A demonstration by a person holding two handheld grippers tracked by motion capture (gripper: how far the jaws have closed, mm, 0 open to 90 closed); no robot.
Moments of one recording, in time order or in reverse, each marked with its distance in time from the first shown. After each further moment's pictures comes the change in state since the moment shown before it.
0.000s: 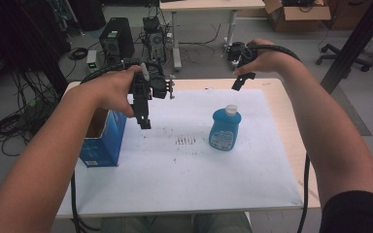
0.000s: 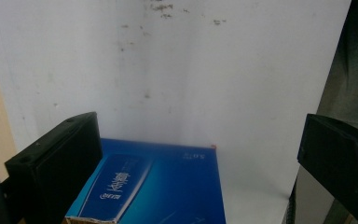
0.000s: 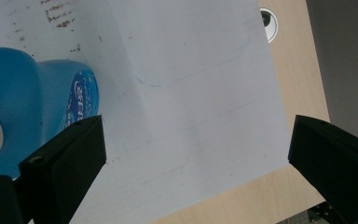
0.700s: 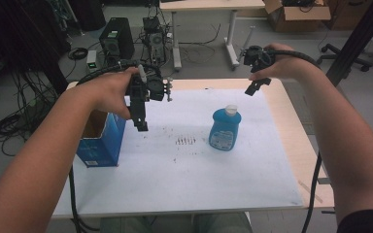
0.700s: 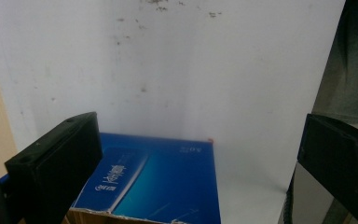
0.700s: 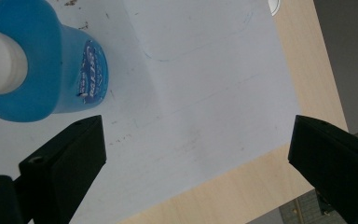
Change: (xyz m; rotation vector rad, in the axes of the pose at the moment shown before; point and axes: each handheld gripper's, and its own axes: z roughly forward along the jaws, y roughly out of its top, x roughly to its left) left arm -0.009 -0.006 -0.003 0.011 0.009 0.002; right arm 0.014 -0.047 -0.014 -0.031 -0.007 0.054
